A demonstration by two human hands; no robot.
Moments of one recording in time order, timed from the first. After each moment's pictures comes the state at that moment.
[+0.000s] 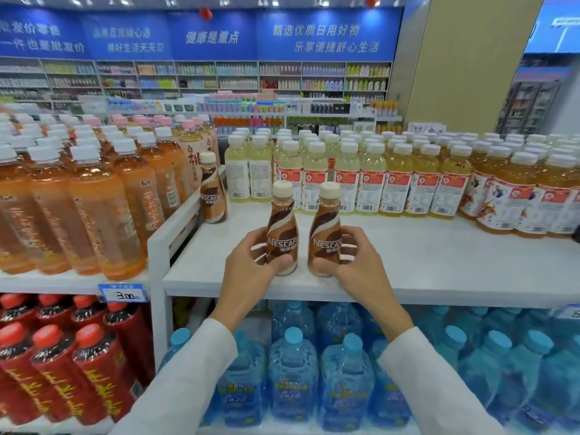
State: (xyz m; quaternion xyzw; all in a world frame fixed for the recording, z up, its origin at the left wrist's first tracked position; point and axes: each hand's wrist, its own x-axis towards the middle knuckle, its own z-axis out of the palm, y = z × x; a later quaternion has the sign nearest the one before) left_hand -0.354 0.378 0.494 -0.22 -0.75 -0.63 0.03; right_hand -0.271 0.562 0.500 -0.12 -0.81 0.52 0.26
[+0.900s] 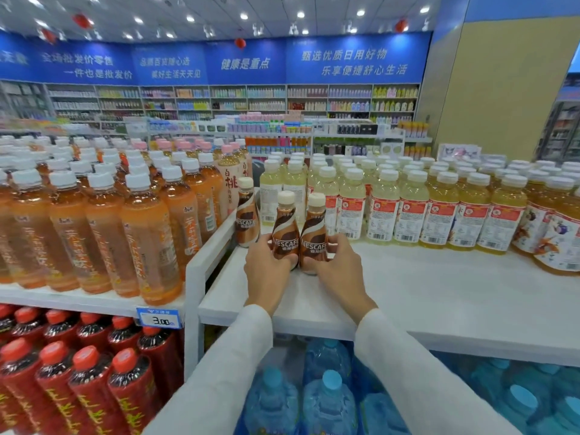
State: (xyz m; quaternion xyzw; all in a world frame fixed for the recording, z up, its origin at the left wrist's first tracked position) left_hand -0.422 0.385 0.510 -0.07 -0.81 -0.57 0.13; right_hand -0.374 0.511 0.513 -0.13 -0.81 0.51 0.26
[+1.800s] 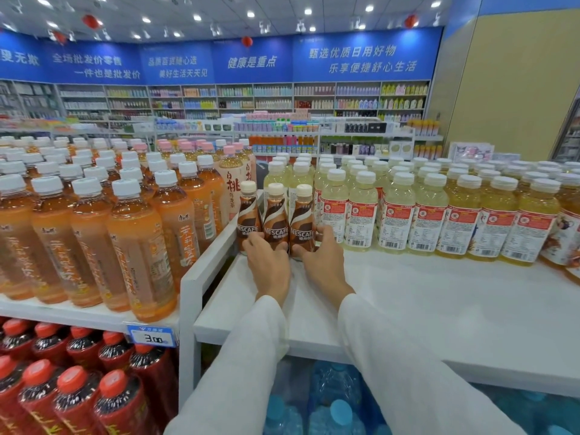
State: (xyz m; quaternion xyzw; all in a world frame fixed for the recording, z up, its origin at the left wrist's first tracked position) left_hand -0.483 0.414 0.508 0.04 -0.78 -0.59 0.19; right_hand -0.472 0.512 0.494 -0.11 -0.79 0.54 0.27
